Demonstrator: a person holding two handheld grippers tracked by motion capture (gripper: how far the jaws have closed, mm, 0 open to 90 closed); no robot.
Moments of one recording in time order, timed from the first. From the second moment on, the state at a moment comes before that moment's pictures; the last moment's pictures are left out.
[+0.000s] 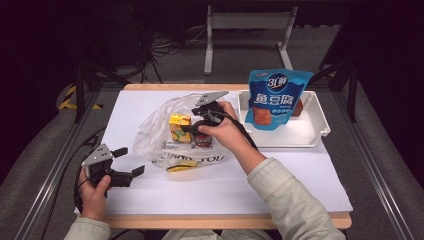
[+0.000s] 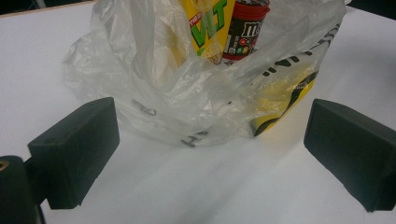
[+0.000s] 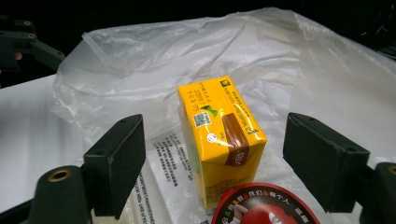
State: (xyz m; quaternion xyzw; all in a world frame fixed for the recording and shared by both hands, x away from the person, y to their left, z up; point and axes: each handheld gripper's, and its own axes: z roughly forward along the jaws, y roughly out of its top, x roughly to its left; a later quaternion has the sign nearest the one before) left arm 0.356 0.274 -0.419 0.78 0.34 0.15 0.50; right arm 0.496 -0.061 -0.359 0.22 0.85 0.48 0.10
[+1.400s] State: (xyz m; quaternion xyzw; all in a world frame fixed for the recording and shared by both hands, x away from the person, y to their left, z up) left arm 0.356 0.276 -0.420 0.78 0.34 0.15 0.50; right arm 0.522 -0.020 -0.384 0.18 0.89 0.40 0.10
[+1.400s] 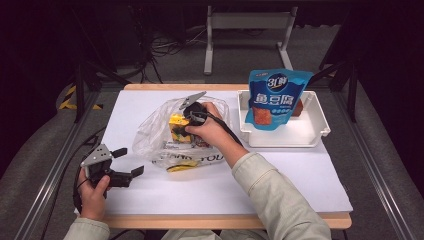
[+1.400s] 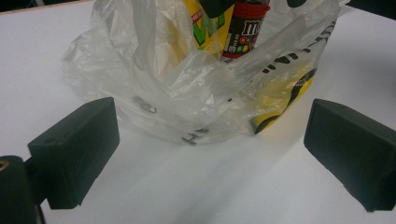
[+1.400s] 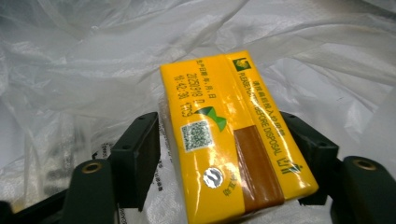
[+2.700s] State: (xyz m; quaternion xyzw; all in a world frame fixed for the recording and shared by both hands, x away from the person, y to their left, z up) left arm 0.357 0.276 -0.419 0.78 0.34 0.15 0.50; right arm 0.493 -0.026 -0.319 0.12 0.89 0.44 0.08
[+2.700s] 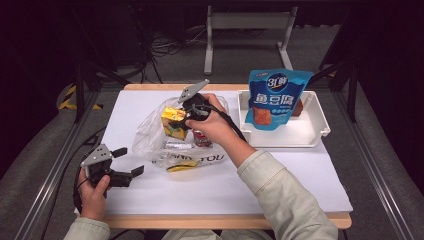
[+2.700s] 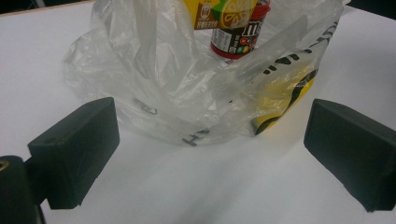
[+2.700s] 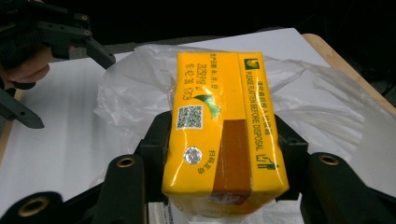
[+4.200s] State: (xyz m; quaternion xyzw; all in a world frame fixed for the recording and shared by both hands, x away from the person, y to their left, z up) left arm 0.361 0.271 -0.421 0.79 0.34 0.15 0.49; right arm 0.459 -0.146 -0.248 0.12 0.89 0.43 0.10
